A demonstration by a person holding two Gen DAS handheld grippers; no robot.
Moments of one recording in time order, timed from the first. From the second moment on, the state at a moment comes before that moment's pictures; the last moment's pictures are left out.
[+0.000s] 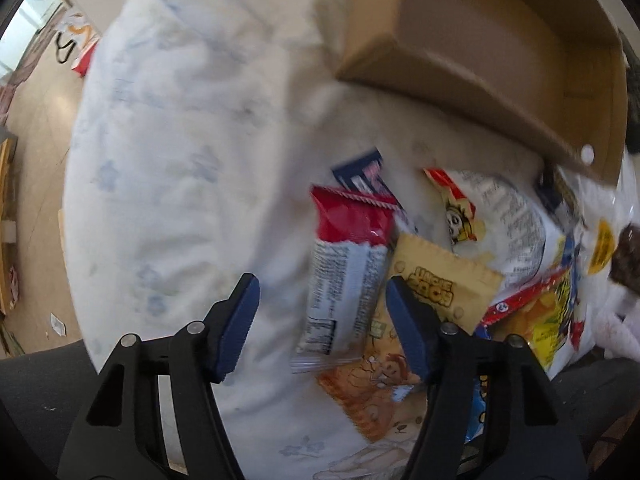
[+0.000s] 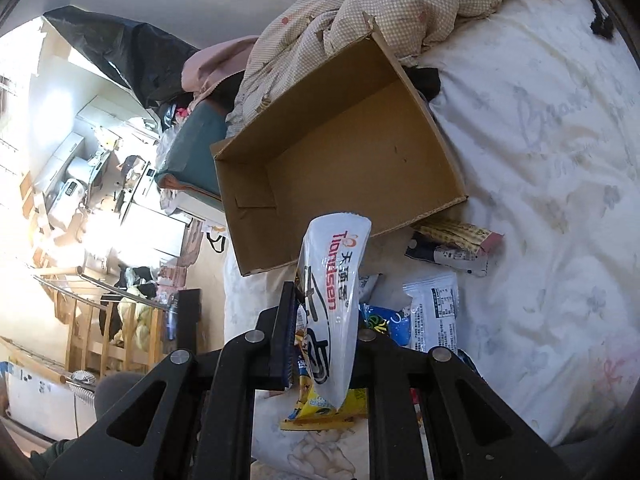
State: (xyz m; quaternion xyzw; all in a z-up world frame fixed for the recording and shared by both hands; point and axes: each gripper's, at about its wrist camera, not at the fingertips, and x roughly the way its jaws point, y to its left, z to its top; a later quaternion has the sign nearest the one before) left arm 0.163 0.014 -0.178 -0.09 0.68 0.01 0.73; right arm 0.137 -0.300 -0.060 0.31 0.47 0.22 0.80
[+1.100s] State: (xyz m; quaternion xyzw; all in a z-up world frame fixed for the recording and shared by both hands) left arm 0.174 0.008 -0.024 -0.09 0.52 -0.02 0.85; right arm 0.152 -0.303 -0.006 0.29 0.41 0.21 0.84
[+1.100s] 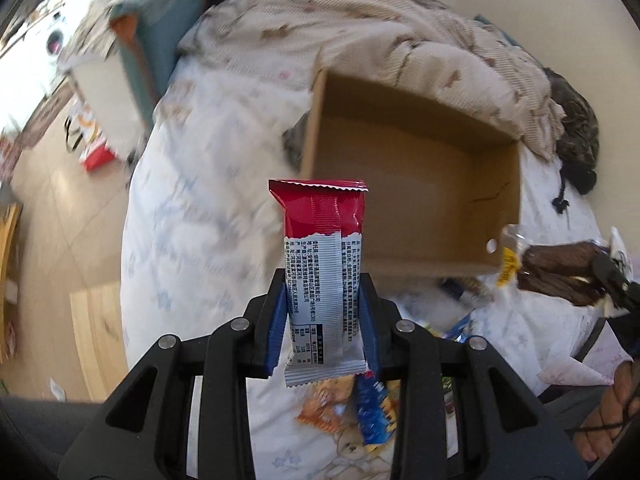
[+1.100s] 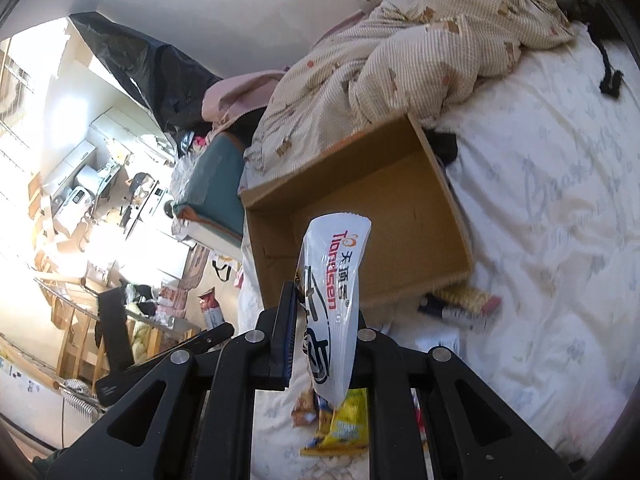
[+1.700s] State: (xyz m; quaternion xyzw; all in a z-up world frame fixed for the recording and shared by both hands) left arm 0.263 -0.033 -0.047 -0.04 0.51 -0.05 0.85; right arm 0.238 -0.292 -0.063 0.29 0.46 0.18 0.82
